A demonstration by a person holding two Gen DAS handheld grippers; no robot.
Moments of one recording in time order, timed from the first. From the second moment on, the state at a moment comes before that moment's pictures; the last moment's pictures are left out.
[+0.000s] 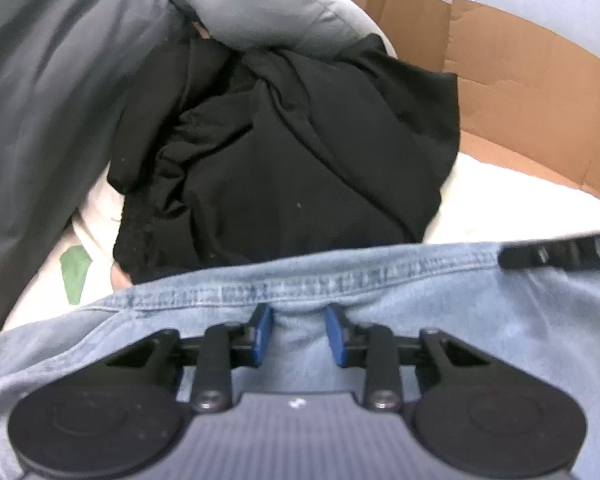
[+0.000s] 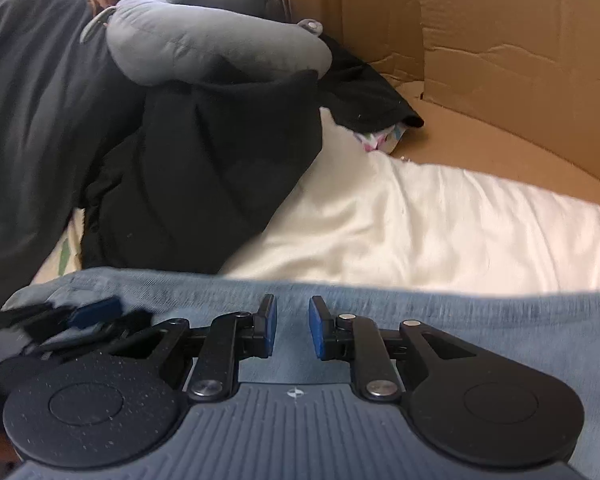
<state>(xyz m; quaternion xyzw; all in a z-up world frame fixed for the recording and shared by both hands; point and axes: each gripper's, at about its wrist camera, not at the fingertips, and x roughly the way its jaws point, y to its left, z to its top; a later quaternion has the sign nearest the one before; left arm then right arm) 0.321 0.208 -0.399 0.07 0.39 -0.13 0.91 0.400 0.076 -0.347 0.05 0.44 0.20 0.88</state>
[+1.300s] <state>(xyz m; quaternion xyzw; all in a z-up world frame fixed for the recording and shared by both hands) 0.304 0.203 -0.360 0.10 0.39 -0.14 0.90 0.406 -0.109 -0.325 0.01 0.40 0.10 0.91</state>
